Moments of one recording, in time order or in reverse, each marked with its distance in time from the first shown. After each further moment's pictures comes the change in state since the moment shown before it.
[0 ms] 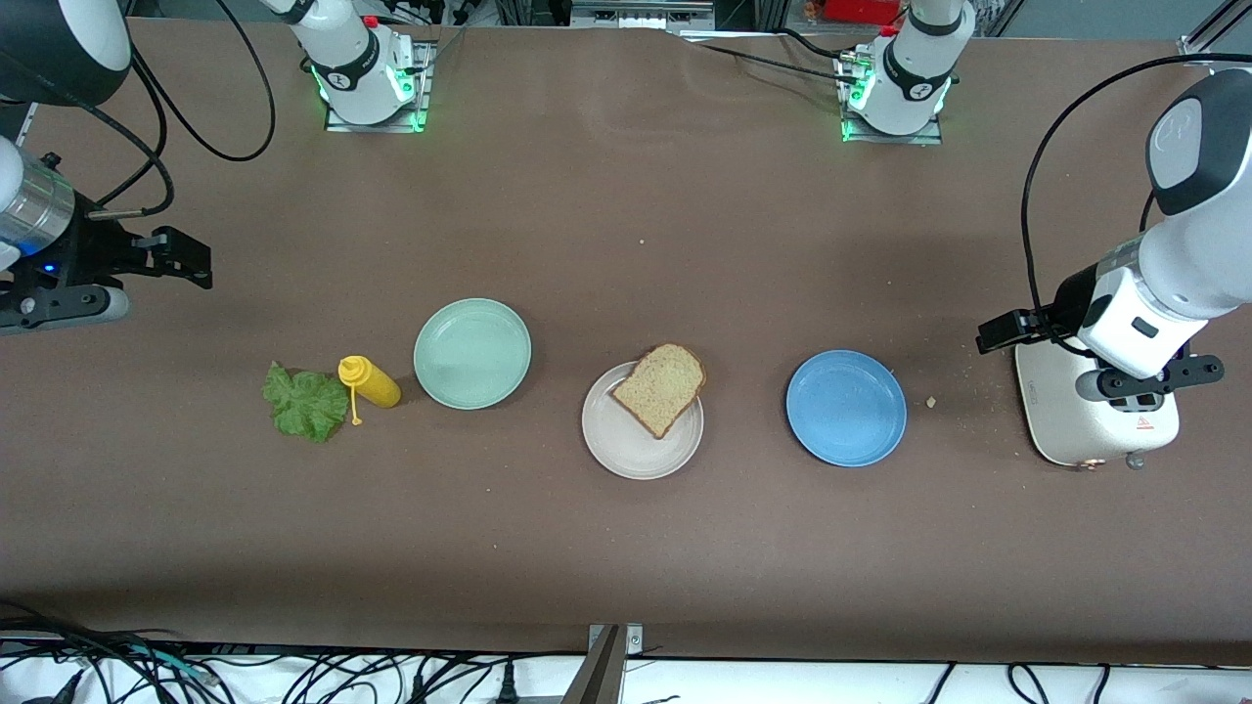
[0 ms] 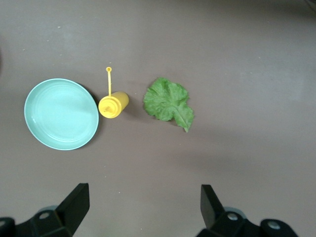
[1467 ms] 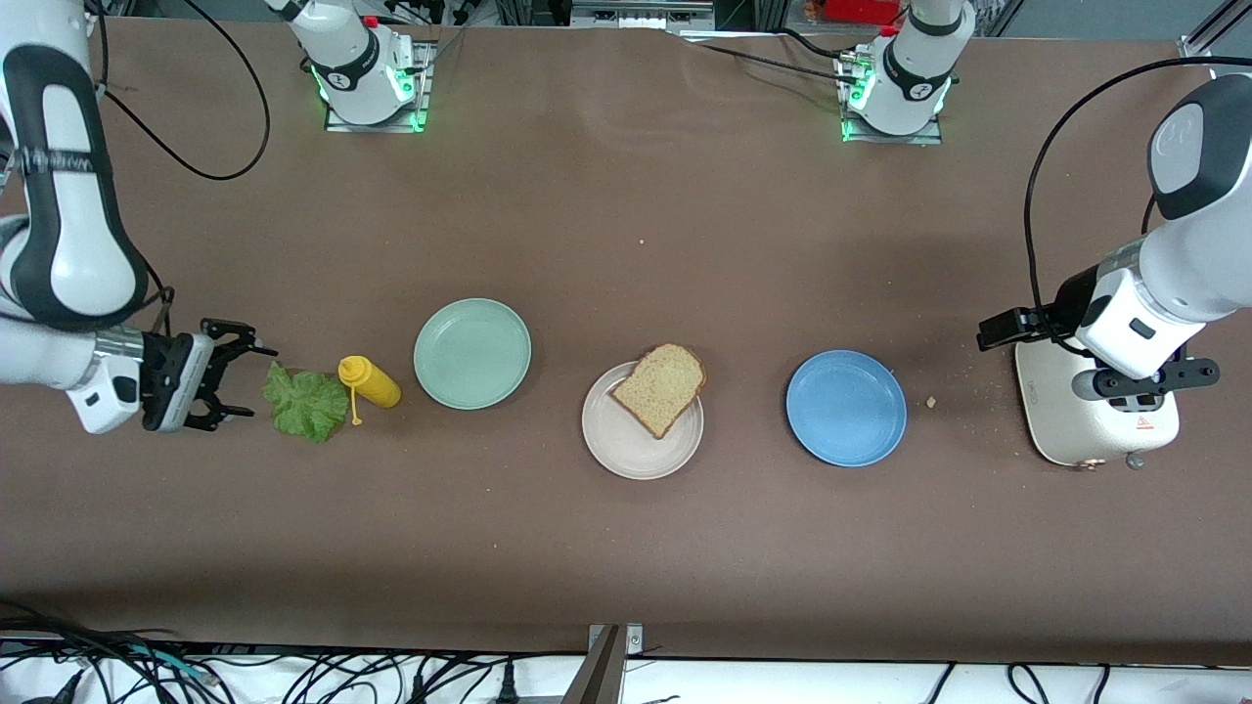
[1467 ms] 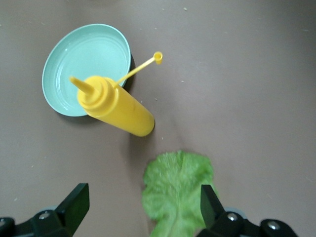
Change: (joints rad) left arm 0.007 0.005 0.000 -0.004 0.000 -0.011 0.040; right arm -0.232 0.353 -0.024 -0.222 0.580 0.398 -1.506
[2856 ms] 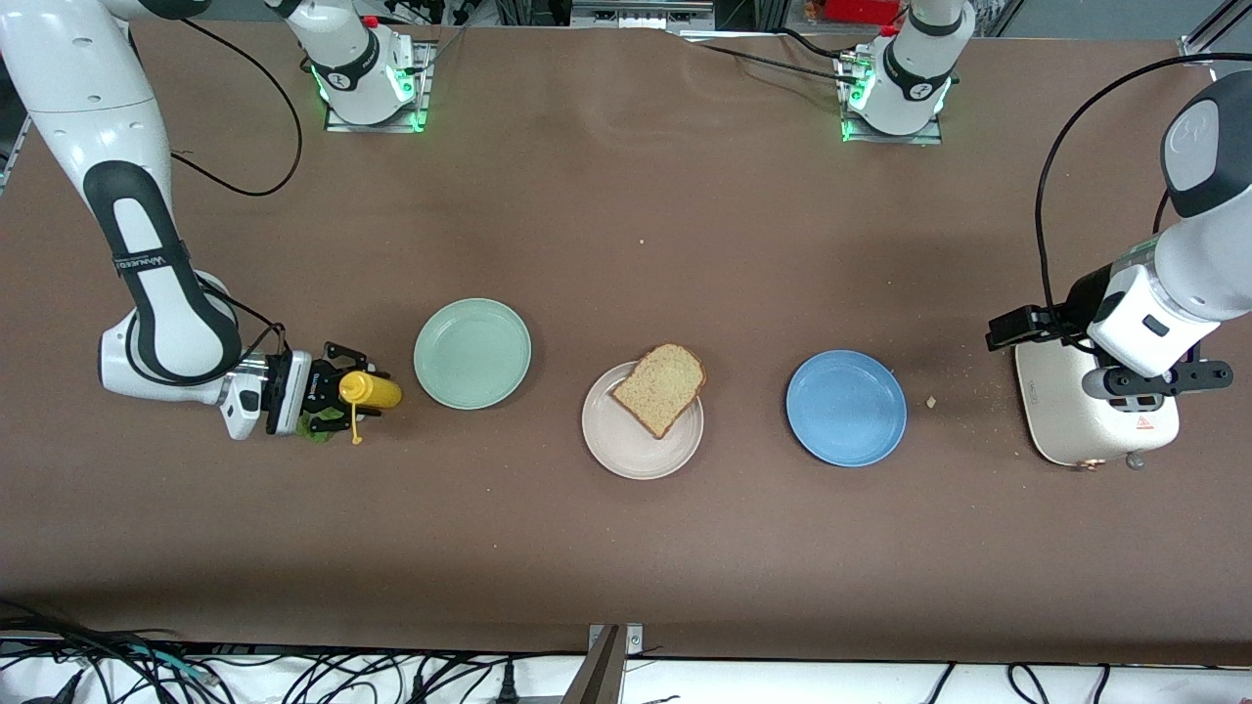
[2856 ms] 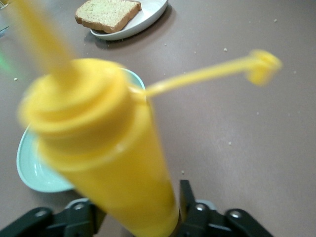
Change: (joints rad) left arm 0.013 -0.003 0.000 0.009 0.000 0.002 0.055; right arm -0.011 0.172 0.126 -0.089 0.366 0.137 -0.264
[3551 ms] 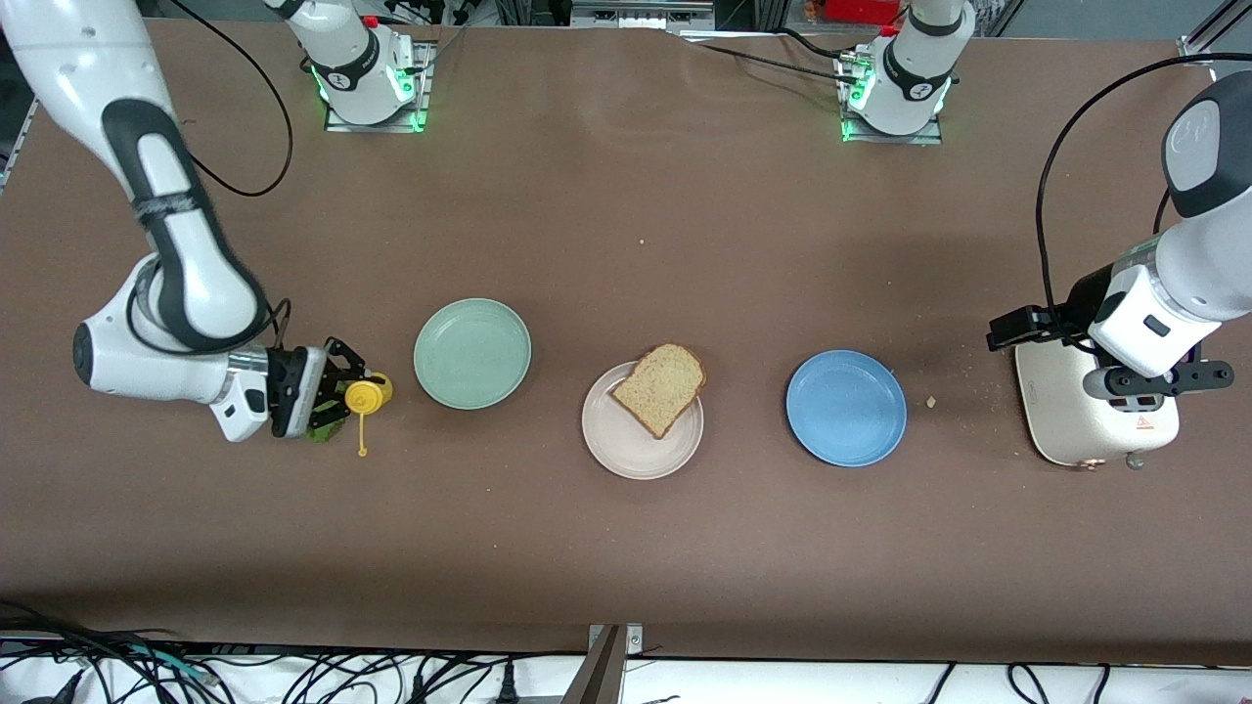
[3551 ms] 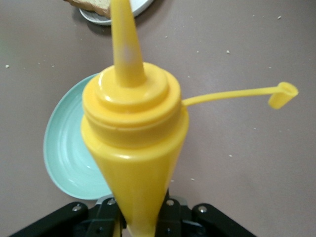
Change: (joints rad) left arm 0.004 0.000 0.001 0.000 0.000 0.001 0.001; right arm 0.122 -0.185 0.026 0.010 -0.418 0.020 0.534
